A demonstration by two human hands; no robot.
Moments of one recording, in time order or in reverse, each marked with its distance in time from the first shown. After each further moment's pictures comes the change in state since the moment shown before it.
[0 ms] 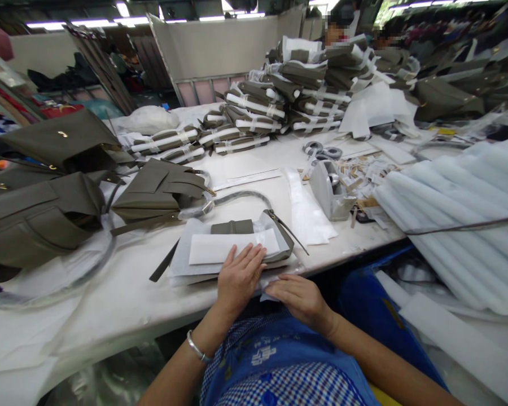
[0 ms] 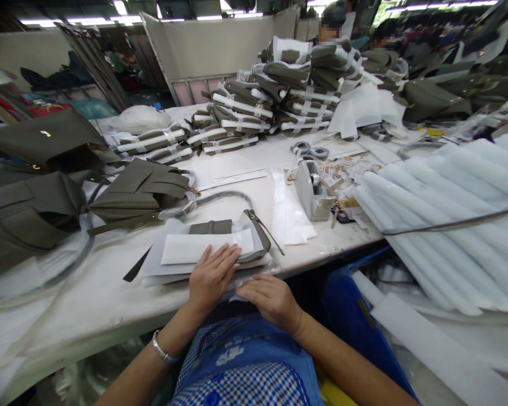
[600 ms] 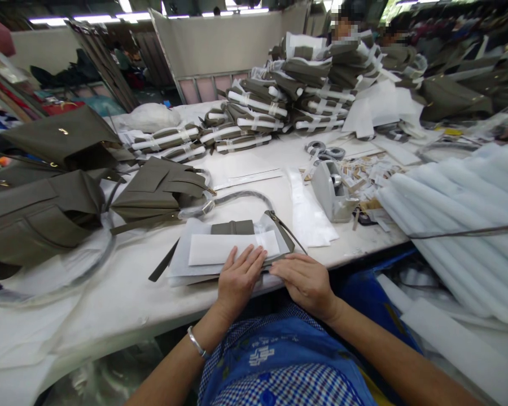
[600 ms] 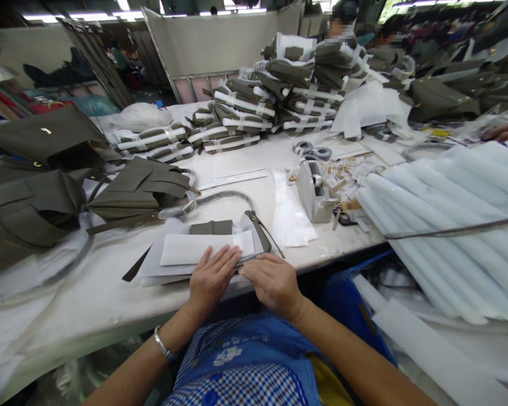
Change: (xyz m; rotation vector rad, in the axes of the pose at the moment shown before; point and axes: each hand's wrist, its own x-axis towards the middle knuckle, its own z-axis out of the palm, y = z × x) left_hand -0.002 -0.001 0.005 0.095 0.055 0.080; right_hand 0.046 0.006 -0.030 -0.130 0.081 0.074
